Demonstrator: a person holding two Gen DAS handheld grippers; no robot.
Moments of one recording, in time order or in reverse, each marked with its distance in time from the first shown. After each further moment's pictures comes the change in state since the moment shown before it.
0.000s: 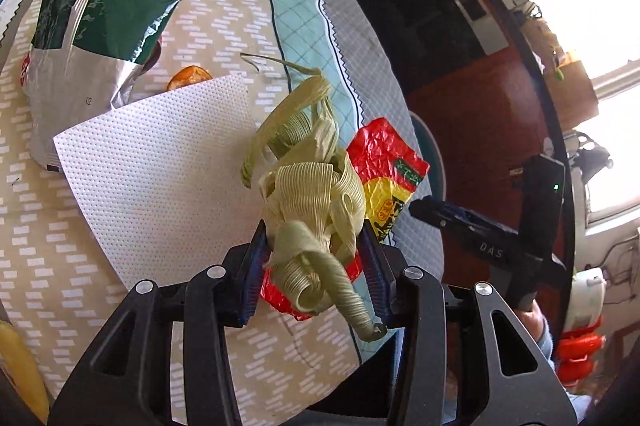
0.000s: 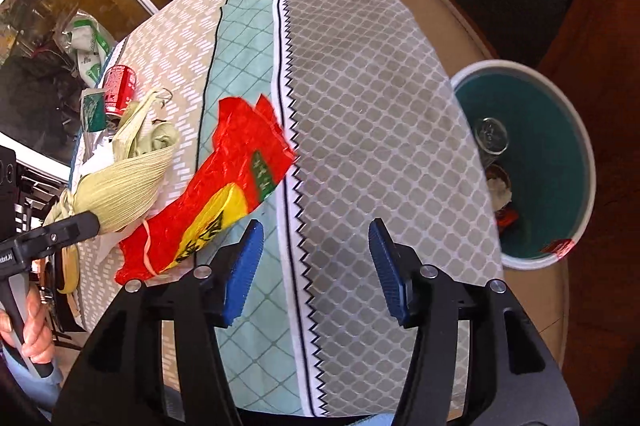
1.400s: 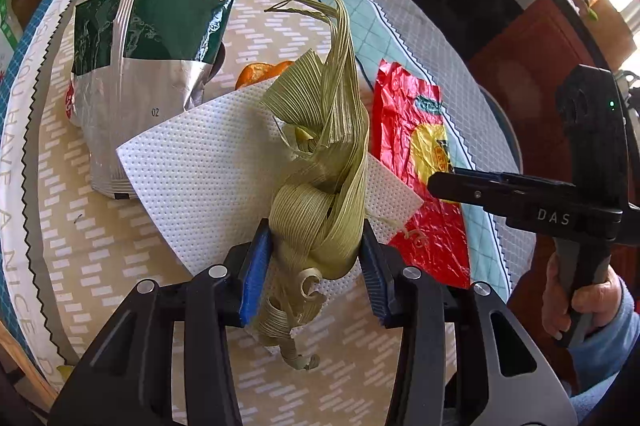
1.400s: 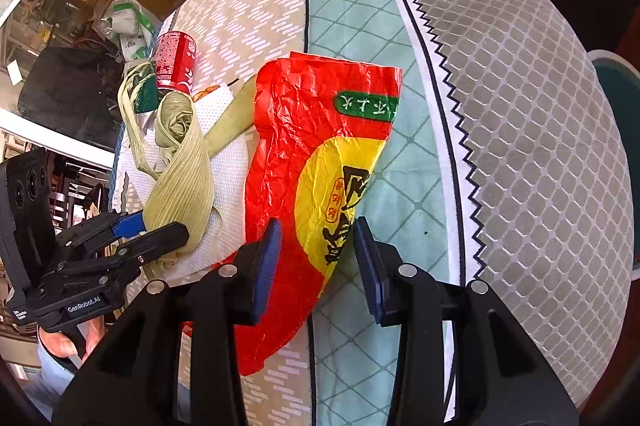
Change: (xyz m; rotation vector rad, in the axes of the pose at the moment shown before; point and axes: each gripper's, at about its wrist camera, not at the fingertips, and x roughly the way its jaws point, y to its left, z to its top) left arm 0.007 0.032 -0.011 0.203 -0.007 0.269; right arm 0.054 0.069 0.009 -0.031 0.059 0.172
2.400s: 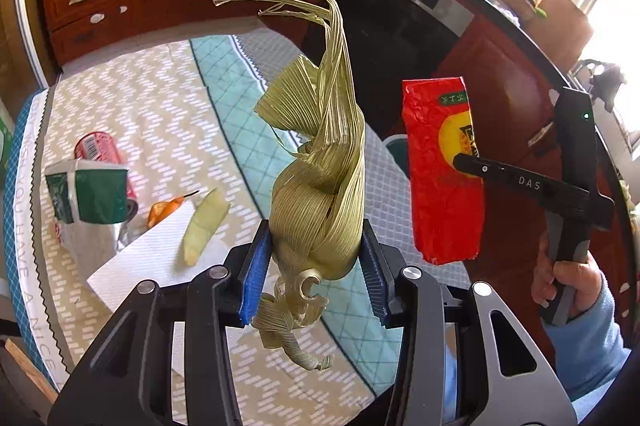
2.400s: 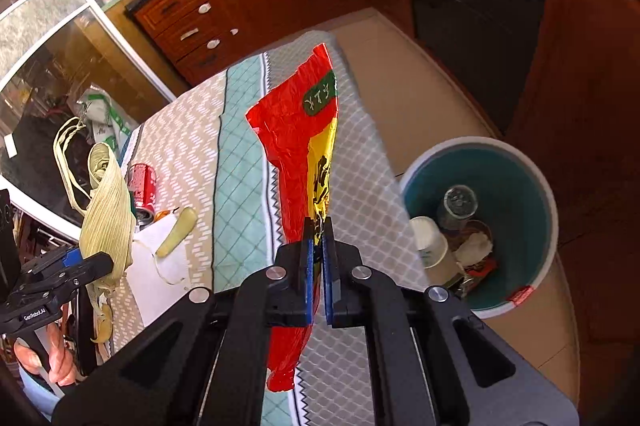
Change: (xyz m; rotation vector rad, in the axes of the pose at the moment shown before) left arm -0.065 -0.123 0.051 0.140 -0.171 -0.051; right arm -0.167 -0.092 0.007 0.087 -0.334 -0.165
